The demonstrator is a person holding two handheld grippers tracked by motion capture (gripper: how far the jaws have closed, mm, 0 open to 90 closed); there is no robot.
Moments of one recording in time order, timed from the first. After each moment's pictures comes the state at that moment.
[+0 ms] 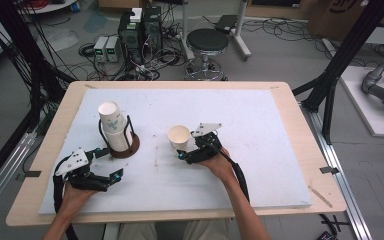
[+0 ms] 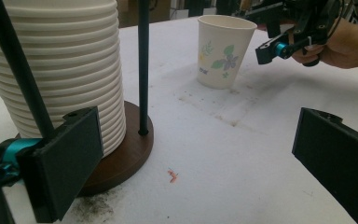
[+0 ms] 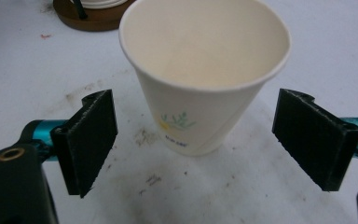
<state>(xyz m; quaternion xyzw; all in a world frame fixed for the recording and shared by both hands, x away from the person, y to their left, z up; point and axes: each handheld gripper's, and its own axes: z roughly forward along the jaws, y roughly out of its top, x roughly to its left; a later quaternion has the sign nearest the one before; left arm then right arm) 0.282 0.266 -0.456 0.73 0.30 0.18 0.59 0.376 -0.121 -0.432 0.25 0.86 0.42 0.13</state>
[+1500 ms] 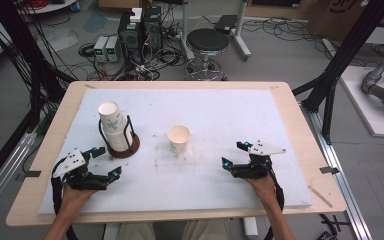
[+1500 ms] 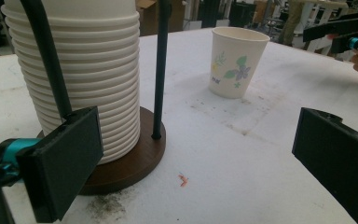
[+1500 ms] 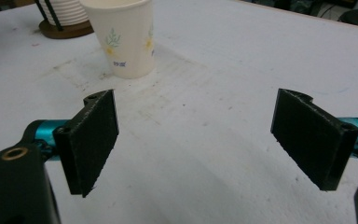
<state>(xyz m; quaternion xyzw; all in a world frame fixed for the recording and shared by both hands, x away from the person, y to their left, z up) 0.278 0.270 -0.457 0.70 0.32 0.21 0.60 0.316 -0.255 -0.439 0.33 0.77 0.50 0.19</state>
